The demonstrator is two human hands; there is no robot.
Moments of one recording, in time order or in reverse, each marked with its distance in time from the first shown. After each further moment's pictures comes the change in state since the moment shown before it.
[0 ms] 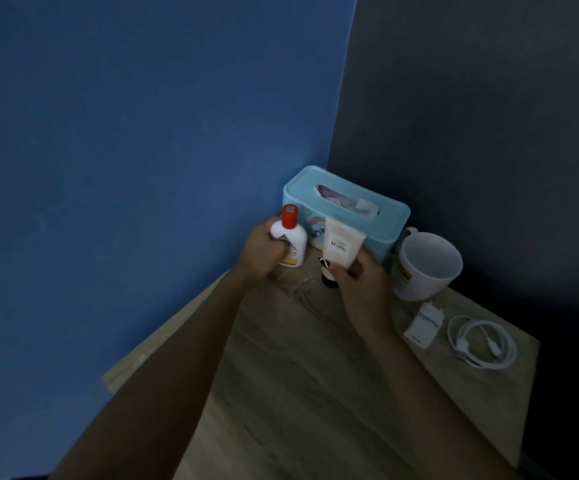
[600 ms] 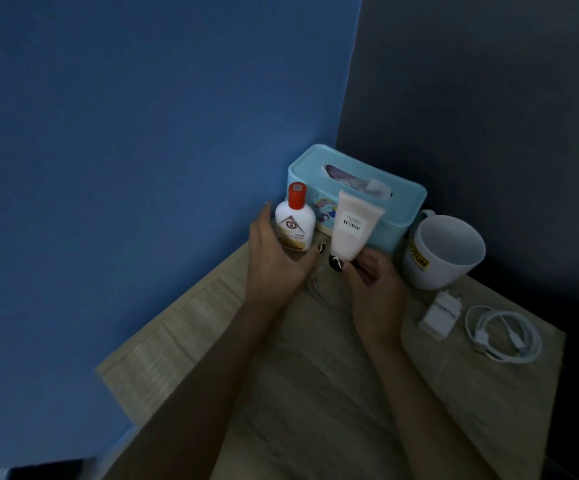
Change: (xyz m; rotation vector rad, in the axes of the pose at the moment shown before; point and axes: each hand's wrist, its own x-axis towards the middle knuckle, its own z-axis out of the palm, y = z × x) left_hand -0.036 -0.035 0.032 0.160 0.308 0.221; right_hand -0.017 0.026 0.010 0.065 0.163 0.000
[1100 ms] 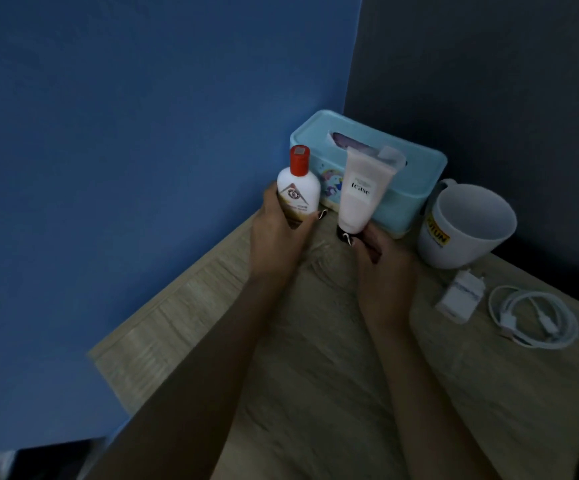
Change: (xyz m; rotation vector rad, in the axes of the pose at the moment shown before) left_hand 0.013 -0.008 0.012 0.077 0.071 0.017; right_hand 0.002 0.010 0.005 -0.244 0.010 -0.122
